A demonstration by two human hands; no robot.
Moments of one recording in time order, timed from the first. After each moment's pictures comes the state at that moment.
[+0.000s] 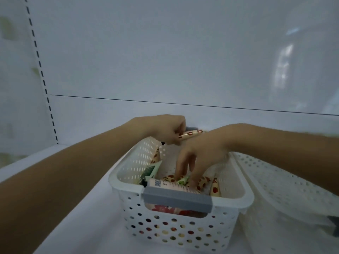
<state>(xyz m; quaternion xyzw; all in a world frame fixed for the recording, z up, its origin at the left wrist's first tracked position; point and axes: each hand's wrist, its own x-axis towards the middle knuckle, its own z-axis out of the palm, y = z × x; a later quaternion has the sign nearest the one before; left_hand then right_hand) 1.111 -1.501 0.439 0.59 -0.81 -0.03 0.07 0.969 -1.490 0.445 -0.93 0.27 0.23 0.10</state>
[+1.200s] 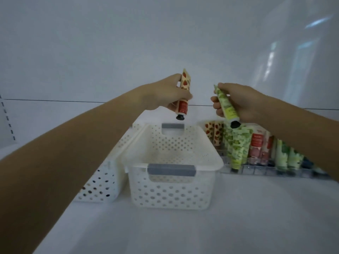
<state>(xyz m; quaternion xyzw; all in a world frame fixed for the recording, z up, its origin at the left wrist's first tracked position) 0.906 -1.461 0.508 0.51 -0.72 -0.27 0.39 0.722 -1.483 0.495 -0.56 0.40 -0.47 0.55</state>
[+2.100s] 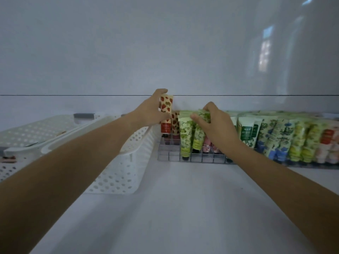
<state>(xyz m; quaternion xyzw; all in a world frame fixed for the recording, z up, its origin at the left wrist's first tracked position) 0.812 -1.498 0.437 0.58 -0.71 -0.13 0.37 0.616 -1.504 0.395 -0.76 0.45 -0.46 0.03</state>
